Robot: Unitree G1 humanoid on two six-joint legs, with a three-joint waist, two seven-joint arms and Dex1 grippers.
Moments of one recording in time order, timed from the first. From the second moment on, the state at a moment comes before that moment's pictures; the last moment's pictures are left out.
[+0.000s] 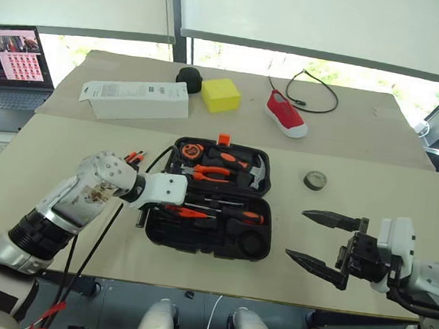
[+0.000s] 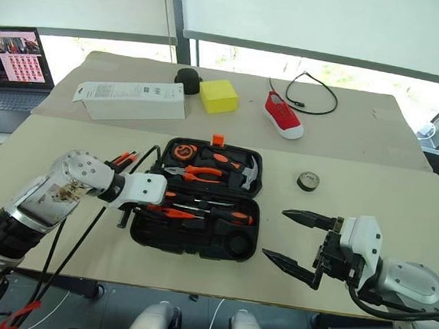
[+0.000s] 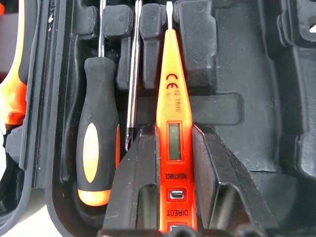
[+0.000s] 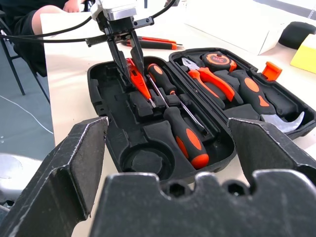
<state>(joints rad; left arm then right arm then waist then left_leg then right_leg) -0.63 0.84 -0.44 -0.15 0.03 0.42 -1.28 0.20 -0.76 -0.29 -0.54 0.65 0.25 1.00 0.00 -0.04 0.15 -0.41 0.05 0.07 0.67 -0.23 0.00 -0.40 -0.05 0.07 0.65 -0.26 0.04</state>
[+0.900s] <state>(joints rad) -0.52 0.71 -0.12 -0.05 -0.28 0.41 -1.27 0.18 -0.72 -0.25 -0.56 0.65 0.28 0.98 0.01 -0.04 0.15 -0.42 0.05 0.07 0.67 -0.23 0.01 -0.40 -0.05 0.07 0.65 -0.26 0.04</state>
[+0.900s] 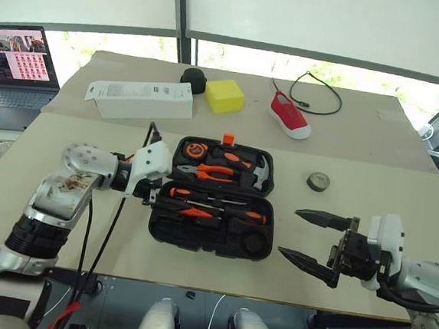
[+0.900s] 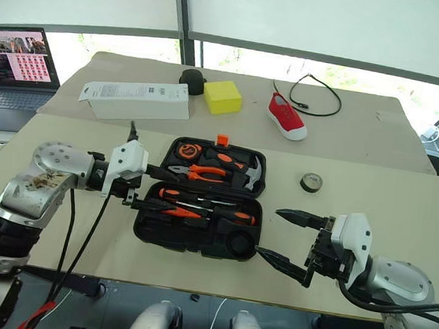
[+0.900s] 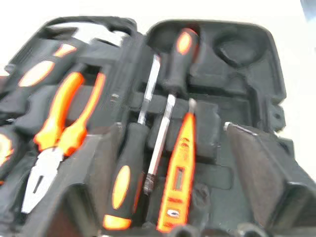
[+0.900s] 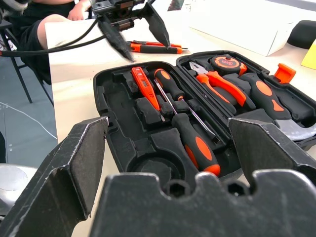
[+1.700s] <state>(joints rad) -0.40 0.67 -0.20 0.03 -0.19 0.29 -1.17 0.20 -0.70 -0.24 -0.55 0.65 0.30 0.97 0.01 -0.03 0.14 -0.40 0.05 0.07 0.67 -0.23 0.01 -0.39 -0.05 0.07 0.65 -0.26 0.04</state>
